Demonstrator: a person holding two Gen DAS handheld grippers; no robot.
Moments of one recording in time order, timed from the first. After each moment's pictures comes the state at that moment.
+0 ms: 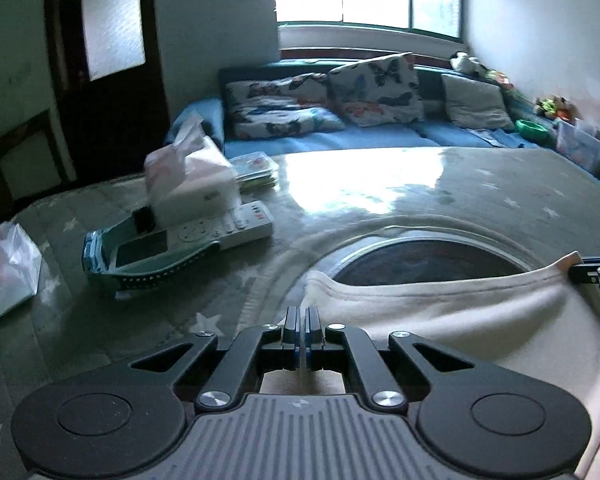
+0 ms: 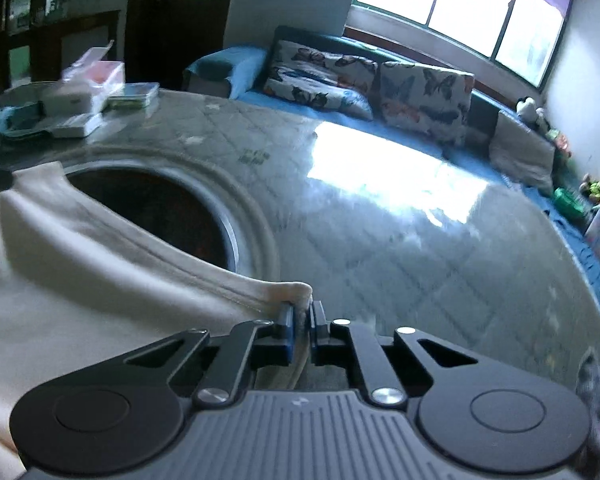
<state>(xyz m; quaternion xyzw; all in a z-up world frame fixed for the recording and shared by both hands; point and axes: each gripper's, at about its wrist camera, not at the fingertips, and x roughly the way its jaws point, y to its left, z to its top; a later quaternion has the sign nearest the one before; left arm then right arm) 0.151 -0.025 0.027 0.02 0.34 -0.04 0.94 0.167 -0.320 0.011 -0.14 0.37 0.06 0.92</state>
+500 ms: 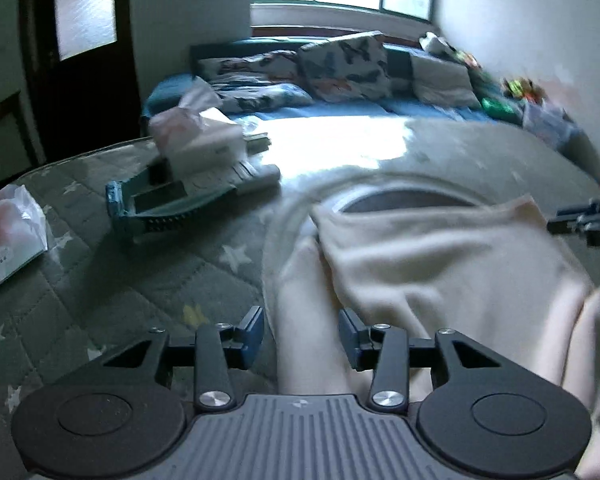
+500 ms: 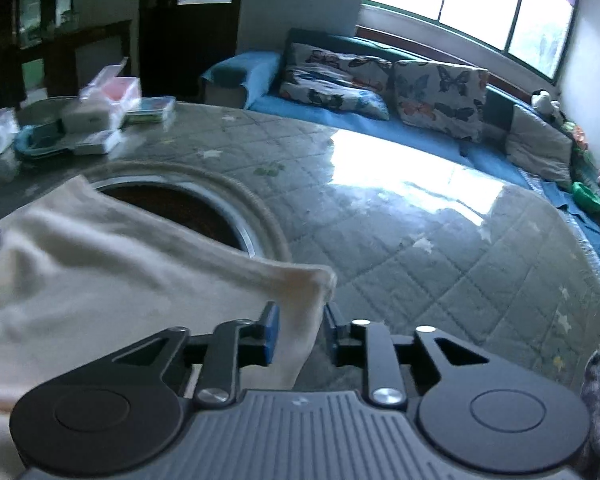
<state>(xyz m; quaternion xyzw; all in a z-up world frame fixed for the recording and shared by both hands) 0.101 0.012 0.022 0.04 0.37 -0.11 0.92 0.151 -0.330 0.030 -0.11 0.38 0.10 0.91</state>
